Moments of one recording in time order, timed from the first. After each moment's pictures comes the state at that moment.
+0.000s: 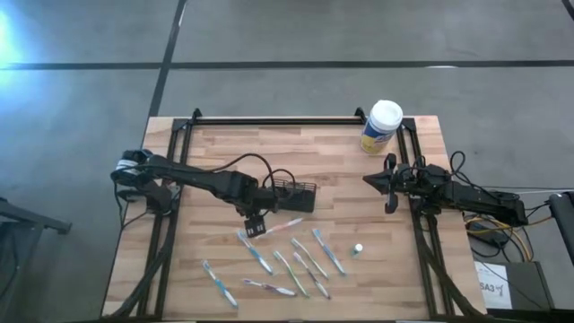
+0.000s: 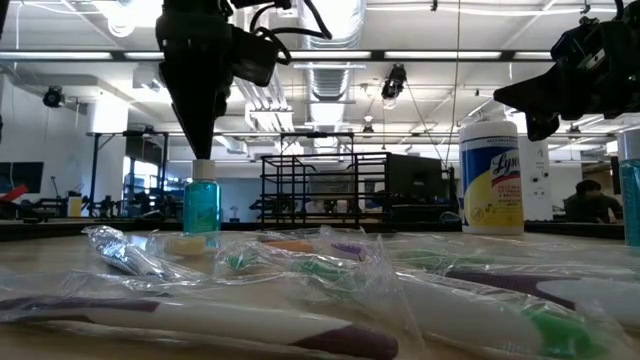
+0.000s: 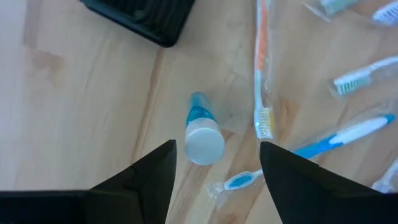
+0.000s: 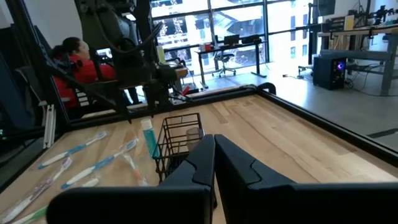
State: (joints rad) left arm -0.13 1.65 1.30 -1.02 -0.02 -0.49; right arm -0.20 0.02 0.01 0.03 -0.05 0.18
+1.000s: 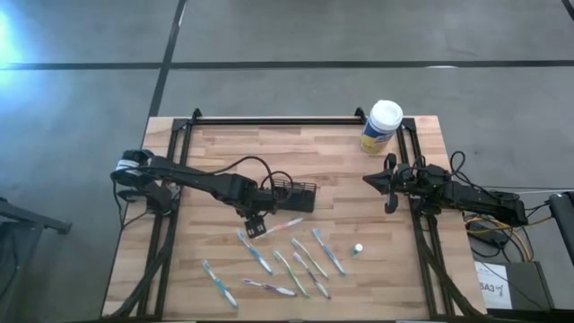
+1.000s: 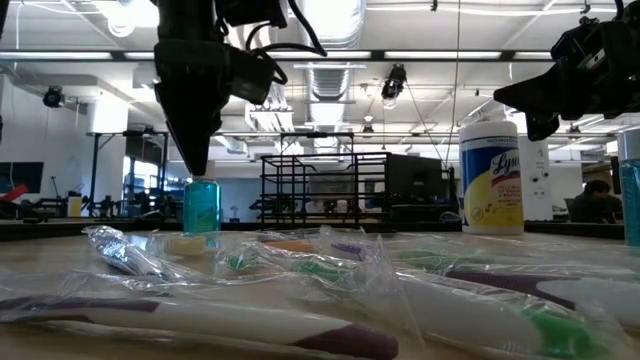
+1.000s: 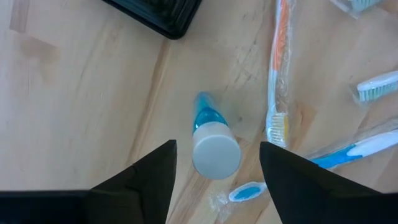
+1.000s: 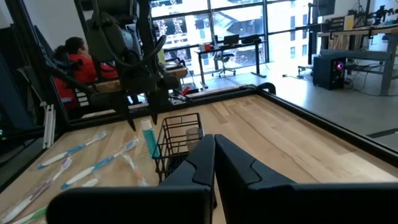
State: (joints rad) left arm -0.13 1.65 1.22 -0.94 -0.03 -0.52; right arm -0.20 0.02 0.01 0.03 -0.05 0.18
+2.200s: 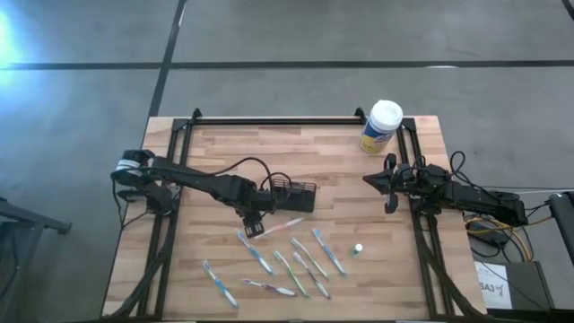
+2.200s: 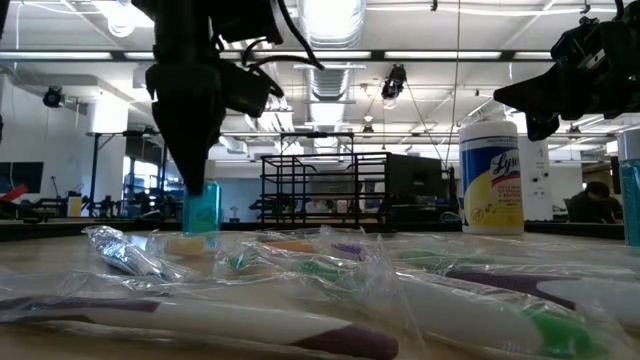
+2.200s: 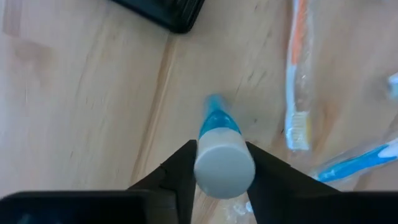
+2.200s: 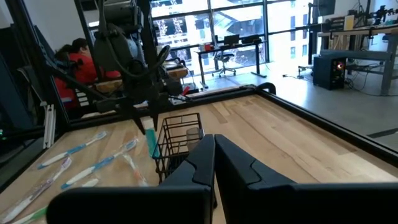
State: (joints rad) left arm -0.12 1.65 1.15 -0.87 -0.04 -0.46; right arm -0.20 0.02 0.01 0.03 -0.05 0.18
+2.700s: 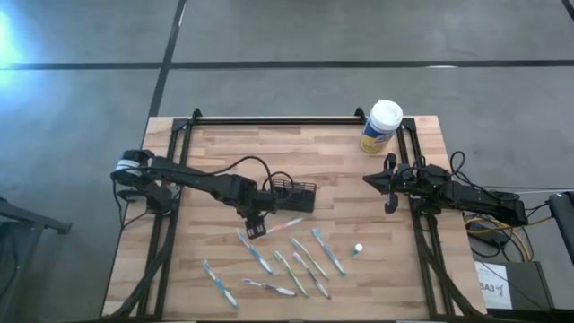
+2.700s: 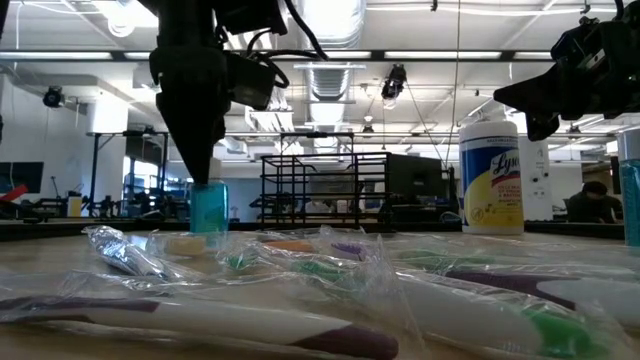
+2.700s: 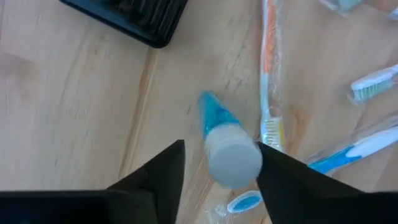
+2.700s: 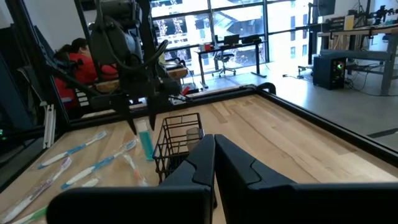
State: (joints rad) left arm -0.12 1.65 1.18 -0.86 0.00 -0.46; right arm -0.20 0.02 0.01 0.03 -0.05 0.18
